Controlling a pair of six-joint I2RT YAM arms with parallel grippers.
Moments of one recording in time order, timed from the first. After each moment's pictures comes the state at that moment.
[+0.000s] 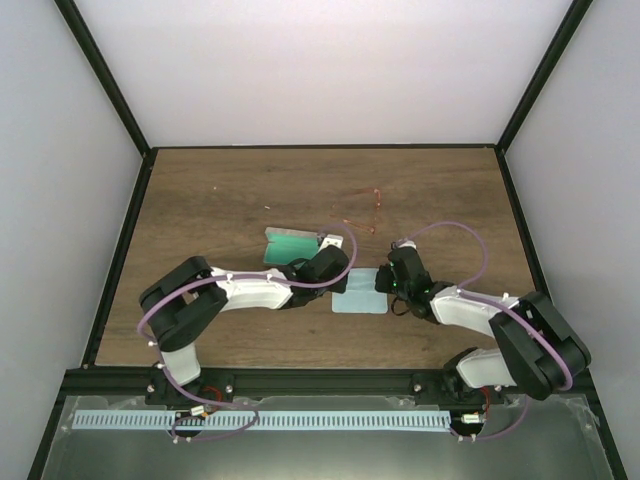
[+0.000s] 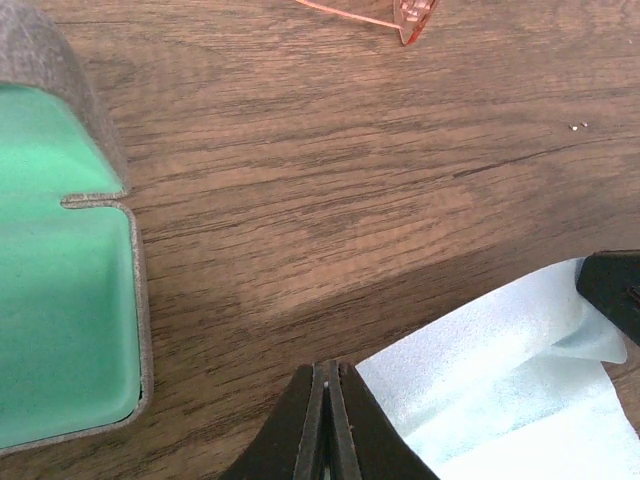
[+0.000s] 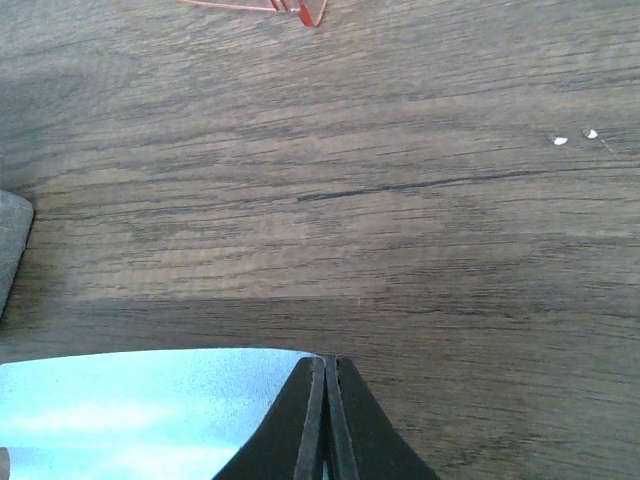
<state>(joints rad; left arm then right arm) -0.98 1.79 0.95 0.04 -0.29 -0.63 0.55 1.33 0.41 0.14 0.12 0.59</state>
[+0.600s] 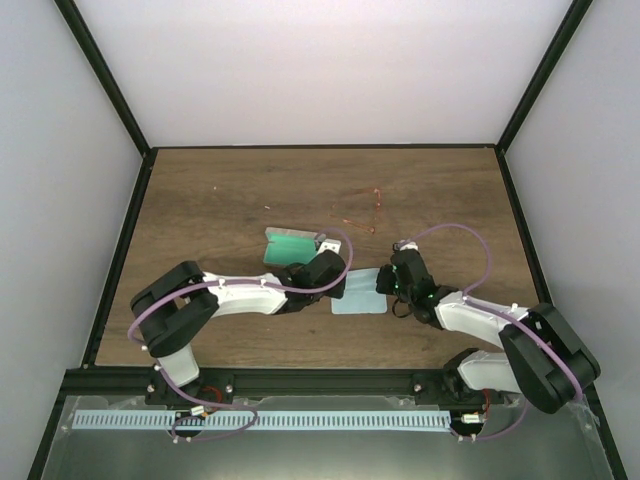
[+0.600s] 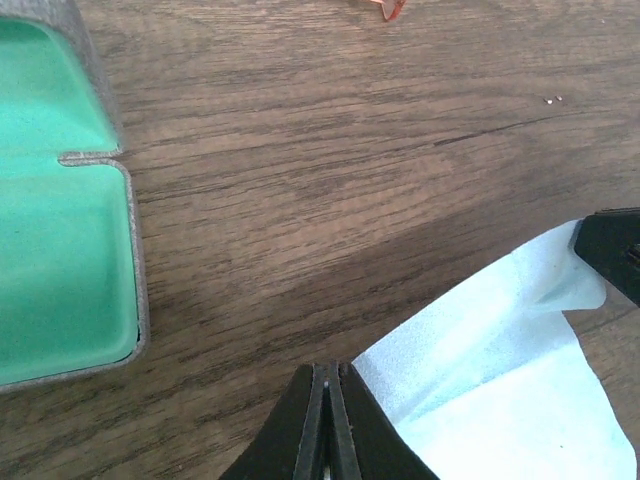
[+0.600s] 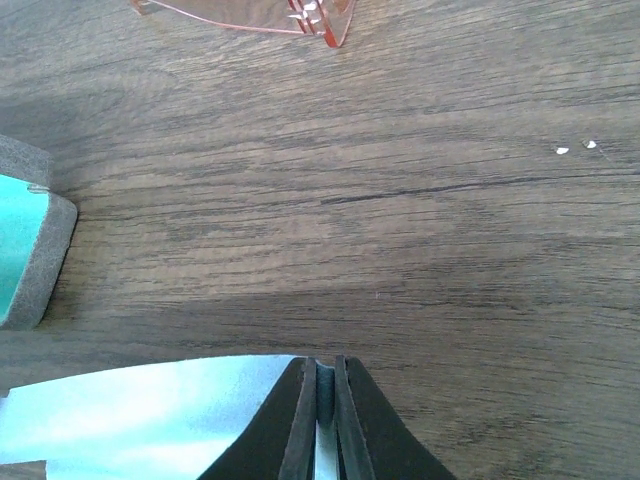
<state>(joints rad) -1.00 1.74 0.89 0.04 -0.27 -0.64 0.56 1.25 0.38 0.14 0.12 0.59</state>
